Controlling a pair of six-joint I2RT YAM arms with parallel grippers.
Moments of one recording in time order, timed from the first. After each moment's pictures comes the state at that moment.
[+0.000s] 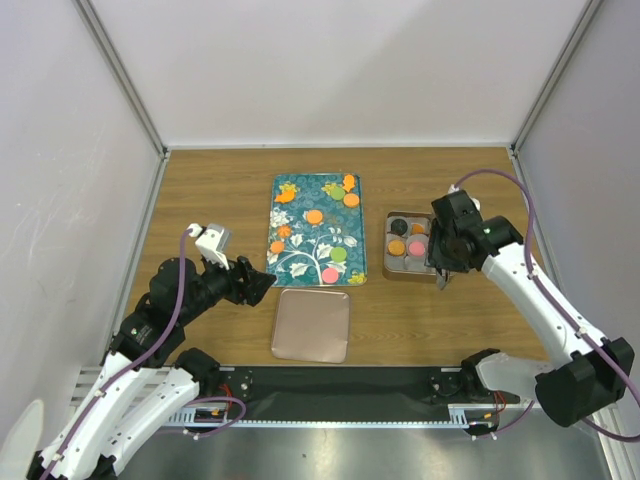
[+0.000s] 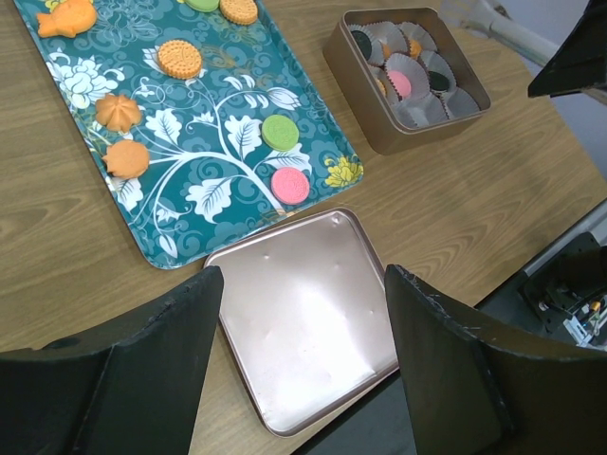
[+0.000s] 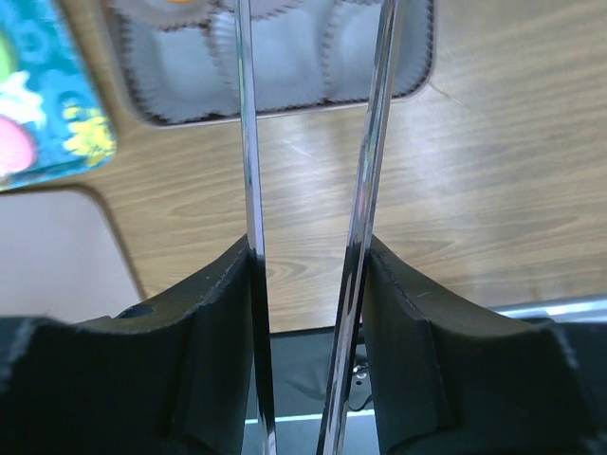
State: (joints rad) left arm -0.53 0.49 0.72 -0.56 0.13 -0.33; right arm 0.39 1.18 1.12 -1.03 0.22 0.55
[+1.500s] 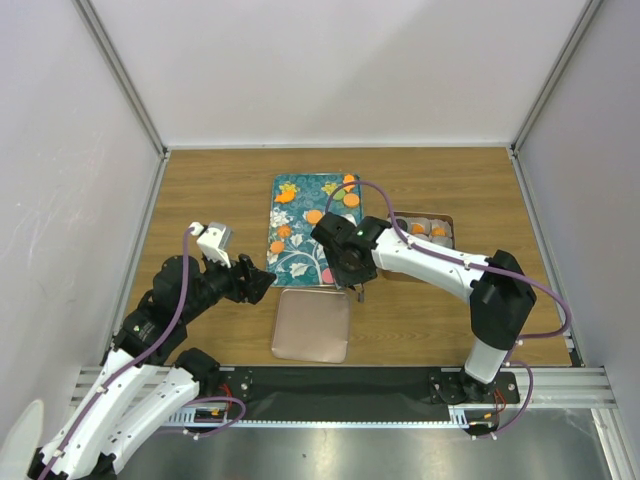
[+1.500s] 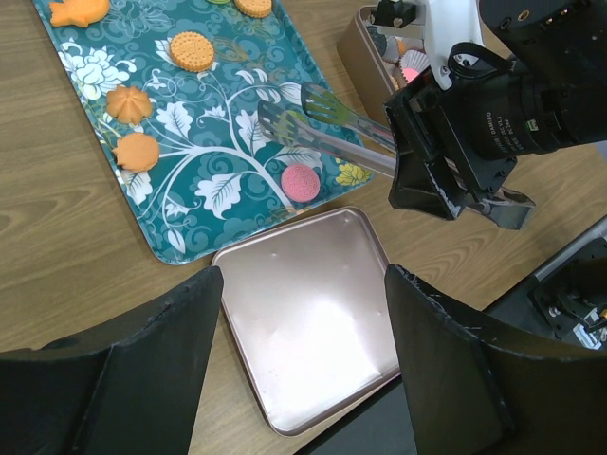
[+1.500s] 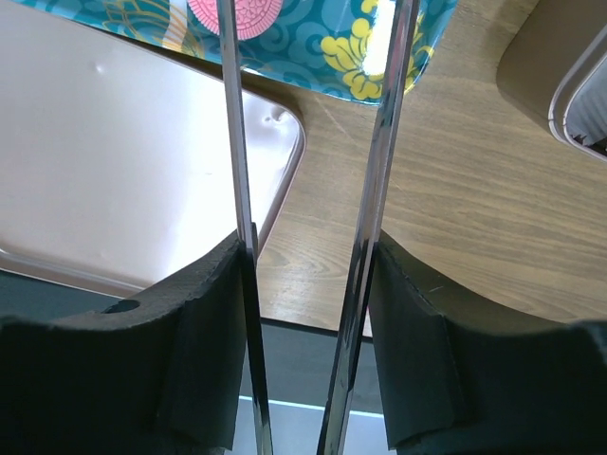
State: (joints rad) left arm -0.53 0.51 0.72 -0.56 0.11 -0.34; right arm 0.94 1.74 1.43 -0.96 0.22 0.57
